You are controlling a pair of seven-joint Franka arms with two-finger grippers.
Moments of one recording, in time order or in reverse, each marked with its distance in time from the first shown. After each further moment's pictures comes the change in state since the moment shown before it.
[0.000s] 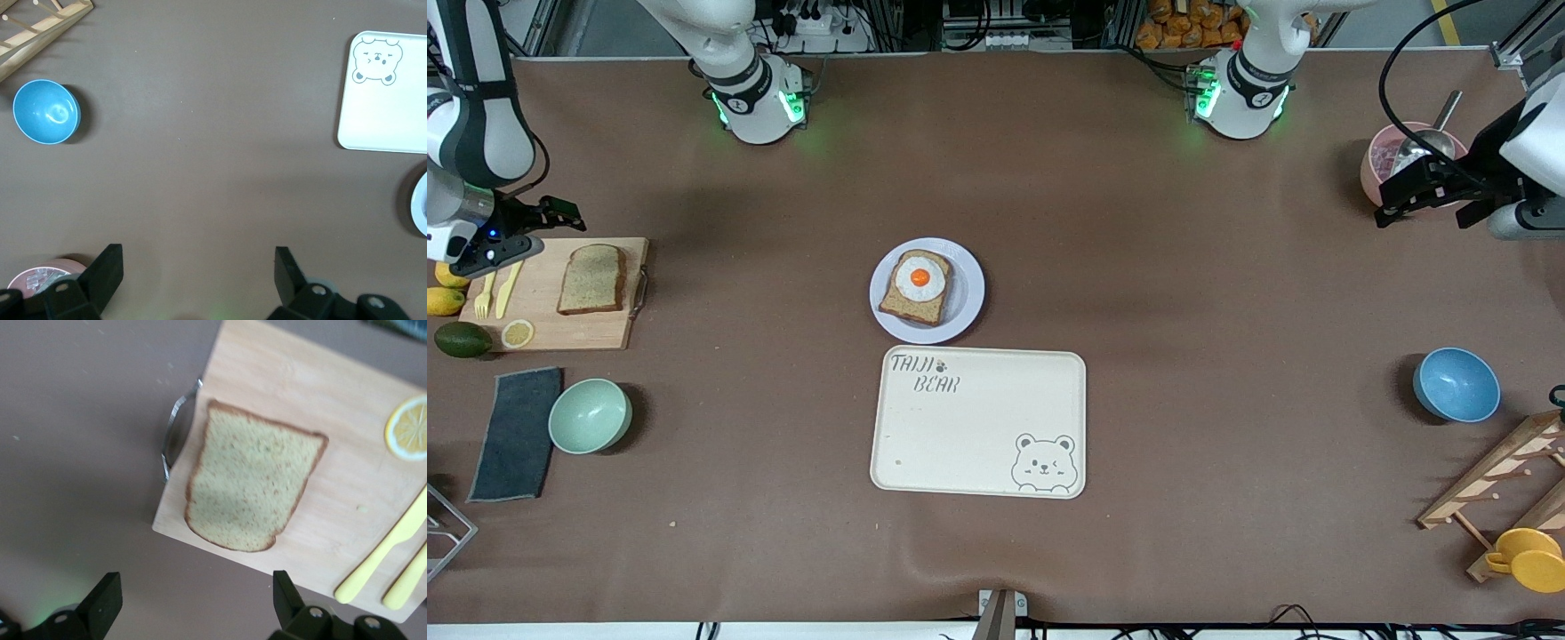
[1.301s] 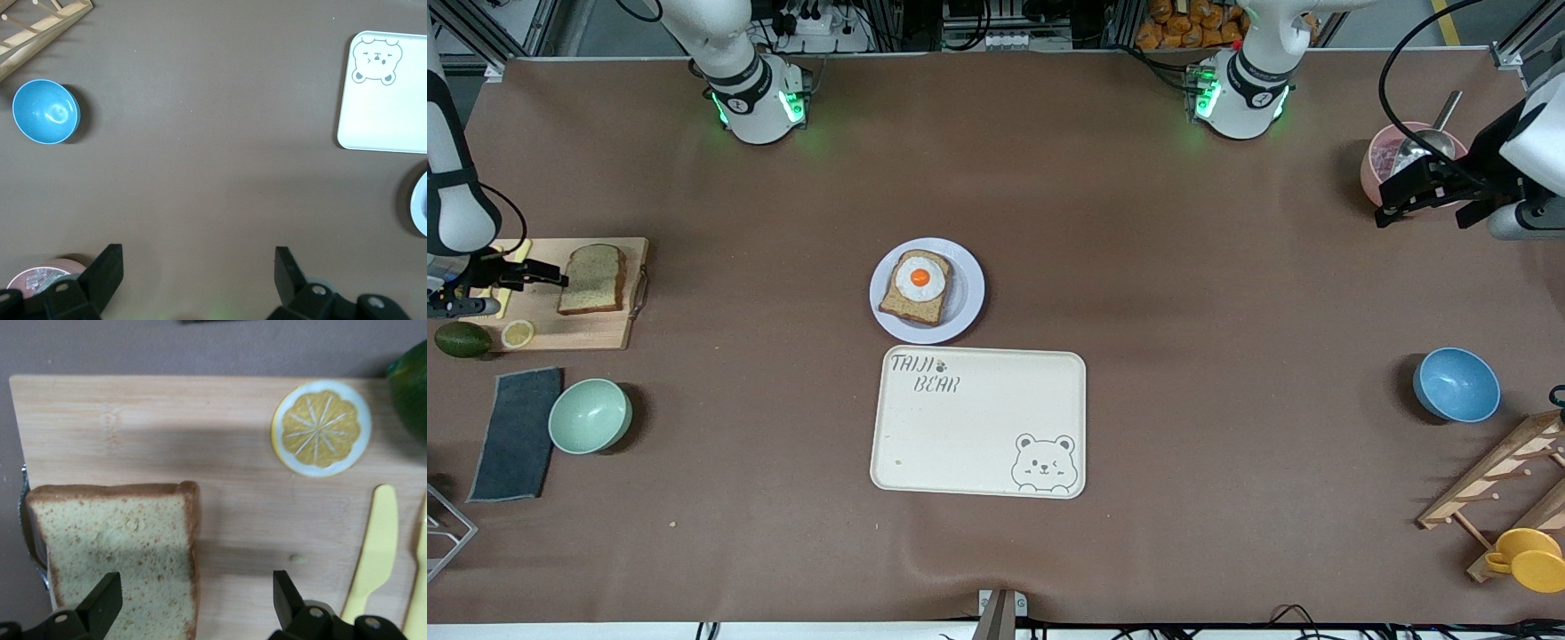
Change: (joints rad) left arm 0.000 0.000 0.000 0.000 -0.001 0.000 0.000; right arm -0.112 0.393 0.009 0.302 0.139 0.082 0.142
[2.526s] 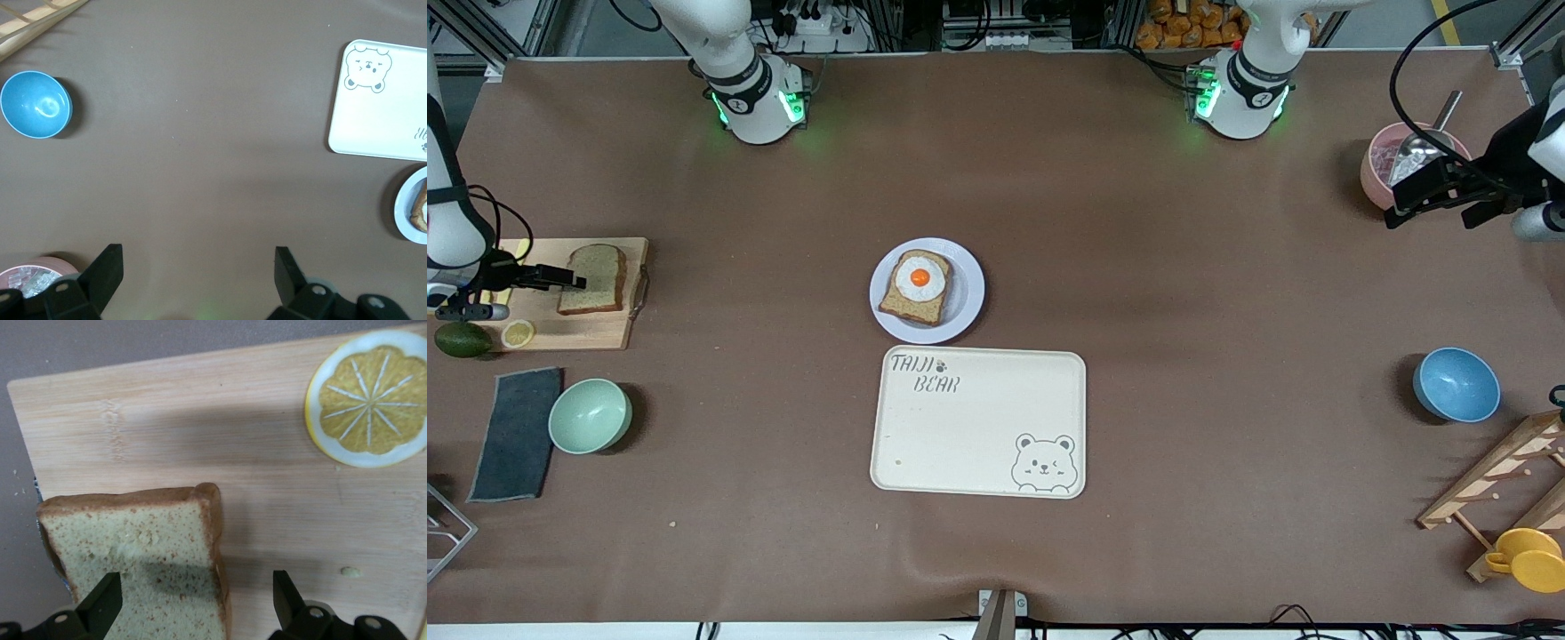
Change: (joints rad) left arm 0.047 0.000 0.001 -0.001 -0.055 0.000 0.002; right arm -0.011 0.083 -0.006 0.066 0.122 -0.082 -0.007
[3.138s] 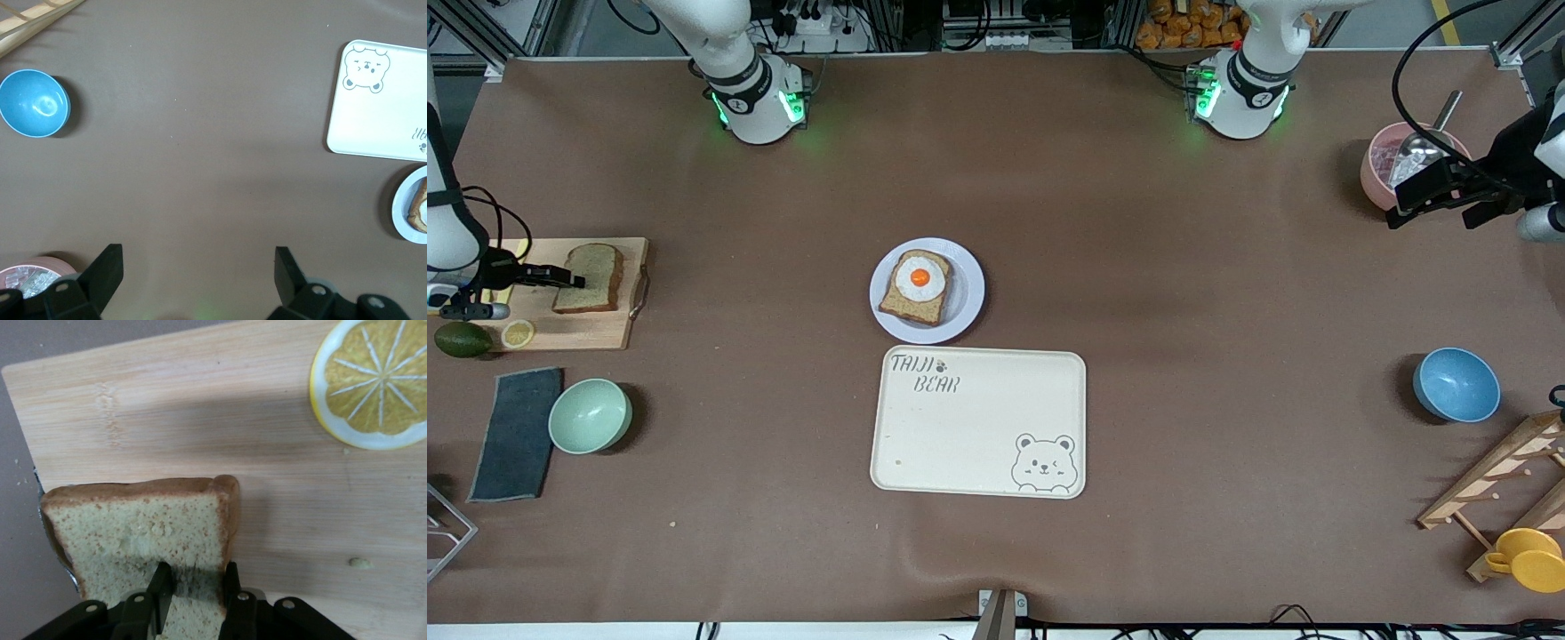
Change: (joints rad) left arm 0.001 0.000 -0.002 -0.002 -0.002 0.000 0.000; right arm -0.015 0.016 0.002 0.026 0.010 -0.061 -0.007
